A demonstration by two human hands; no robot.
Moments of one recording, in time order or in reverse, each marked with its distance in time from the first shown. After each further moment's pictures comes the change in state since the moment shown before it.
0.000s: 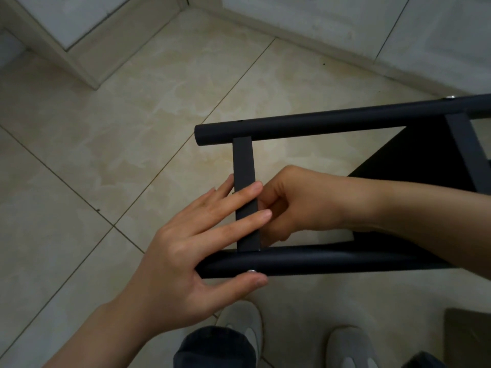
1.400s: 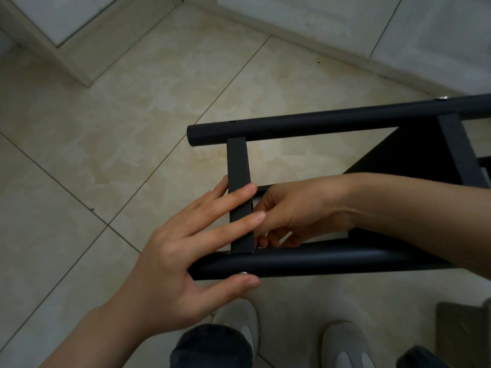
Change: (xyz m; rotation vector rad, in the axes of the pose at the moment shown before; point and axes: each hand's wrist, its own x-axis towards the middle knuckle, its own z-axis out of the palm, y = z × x) left_hand -0.004 0.002 0.000 -0.049 -0.020 -0.013; right_hand 0.010 0.008 -0.001 0.193 -0.295 0.324
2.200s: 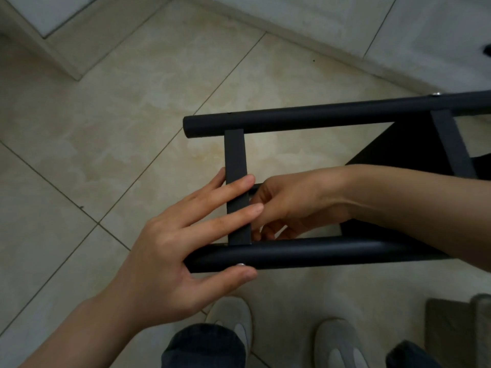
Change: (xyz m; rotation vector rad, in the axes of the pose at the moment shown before) left_hand 0.007 -0.001 -0.002 -0.003 -0.008 0.018; right_hand 0.001 0.000 -0.006 0.021 0.002 -0.033
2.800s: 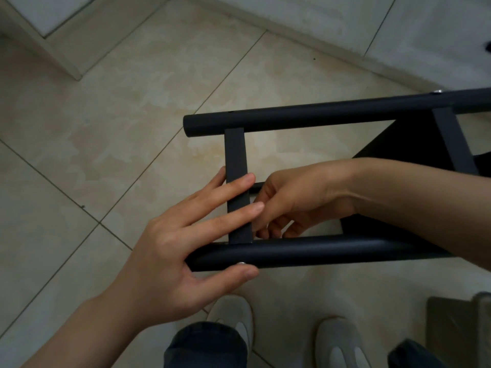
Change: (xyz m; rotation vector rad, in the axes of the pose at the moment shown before) left_hand 0.001 0.000 0.001 0.004 0.000 0.001; right_hand -0.005 -0.004 -0.003 -0.020 -0.006 0.028
